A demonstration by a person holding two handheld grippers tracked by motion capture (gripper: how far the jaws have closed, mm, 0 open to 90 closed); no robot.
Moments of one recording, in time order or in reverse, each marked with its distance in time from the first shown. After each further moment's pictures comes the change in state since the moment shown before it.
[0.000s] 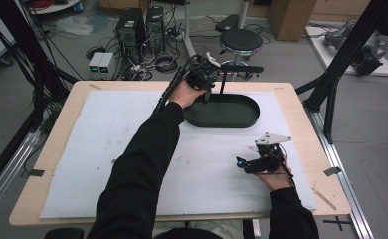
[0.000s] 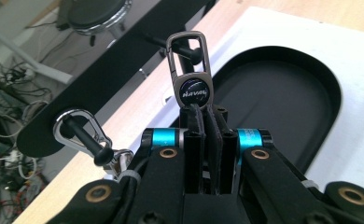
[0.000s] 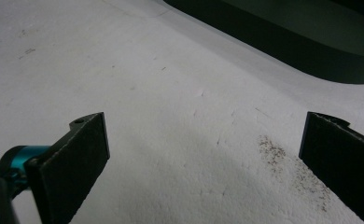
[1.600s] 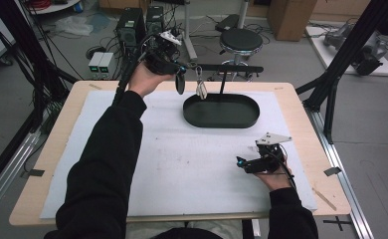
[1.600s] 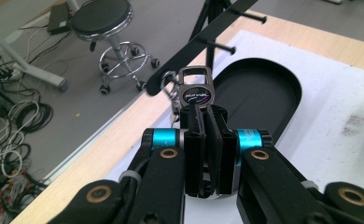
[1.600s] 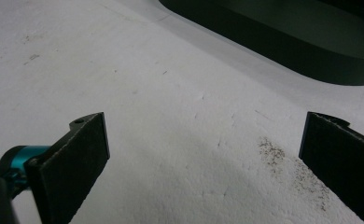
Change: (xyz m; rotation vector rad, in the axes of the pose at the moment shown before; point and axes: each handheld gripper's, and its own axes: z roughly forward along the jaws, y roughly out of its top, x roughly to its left) left arm 0.062 -0.013 -0.107 -0.076 -0.118 -0.083; right arm 0.001 0.001 -0.003 -0.011 -0.003 0.010
